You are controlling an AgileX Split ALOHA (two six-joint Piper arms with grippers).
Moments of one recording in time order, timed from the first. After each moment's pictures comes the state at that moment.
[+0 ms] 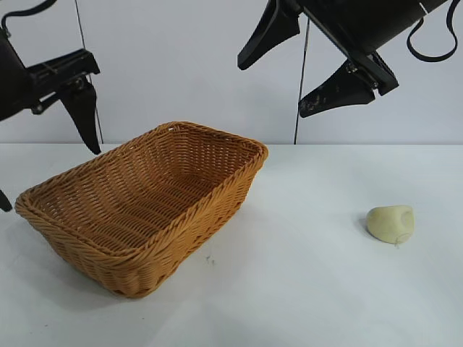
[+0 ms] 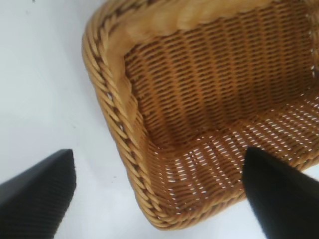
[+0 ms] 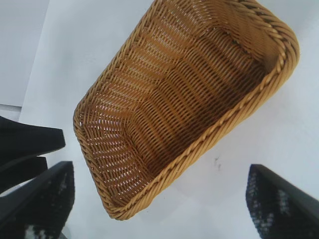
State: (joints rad) left arm -0.39 1.58 -1.04 -0.17 0.79 -1.07; right arm 0.25 1.66 -1.20 0.85 0.71 -0.33
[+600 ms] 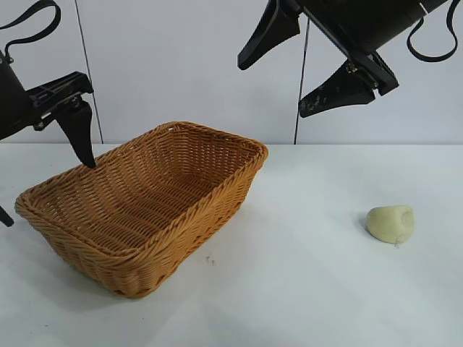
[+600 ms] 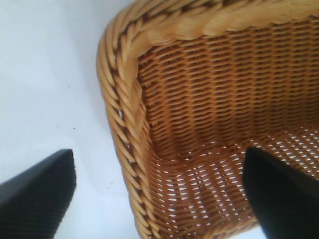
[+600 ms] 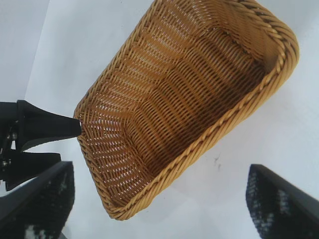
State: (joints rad) left arm -0.33 1.62 -1.04 -0.19 0.76 -1.05; right arm 0.25 1.66 -1.20 0.85 0.71 -0.33
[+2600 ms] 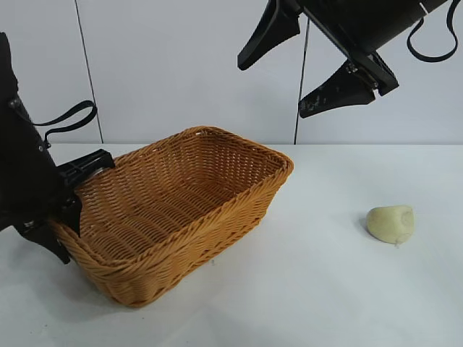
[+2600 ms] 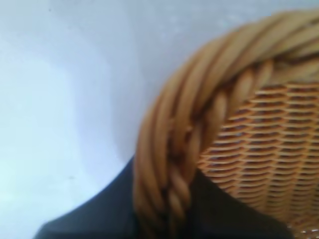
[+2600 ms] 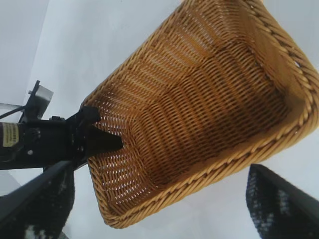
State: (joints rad) left arm -0.30 1.85 -1.02 -0.27 0.63 -0.92; right arm 0.25 1.66 -1.20 0.85 0.71 -0.33
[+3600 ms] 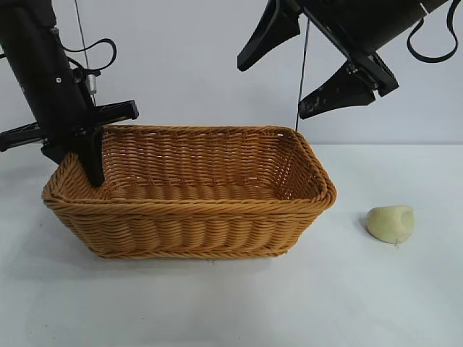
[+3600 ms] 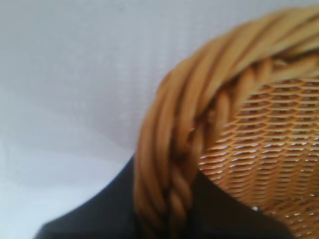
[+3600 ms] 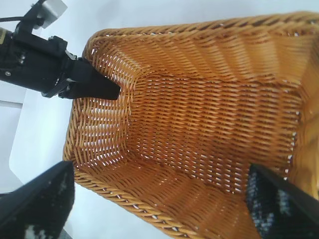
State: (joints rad) left arm -0.21 2.14 -1.66 -0.30 1.14 -0.14; right arm 0.25 1.66 -1.20 0.85 0.72 -0.33
